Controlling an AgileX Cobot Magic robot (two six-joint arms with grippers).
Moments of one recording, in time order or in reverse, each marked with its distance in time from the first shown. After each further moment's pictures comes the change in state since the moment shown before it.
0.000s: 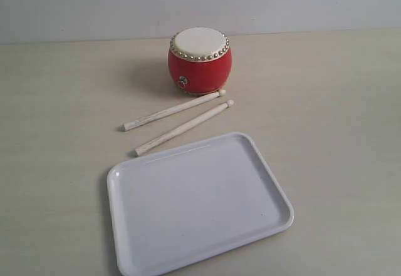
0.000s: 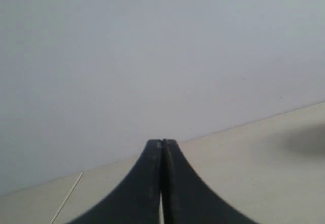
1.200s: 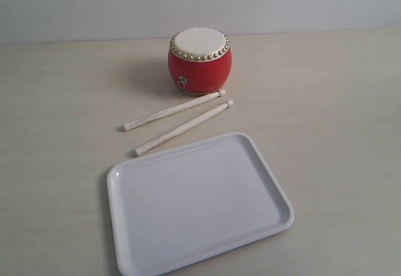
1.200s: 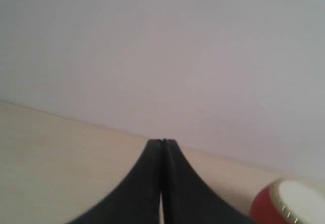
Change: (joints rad) left arm -0.028 0.948 -0.620 0.009 -0.078 -0.682; right arm 0.000 0.000 0.000 0.000 0.000 0.000
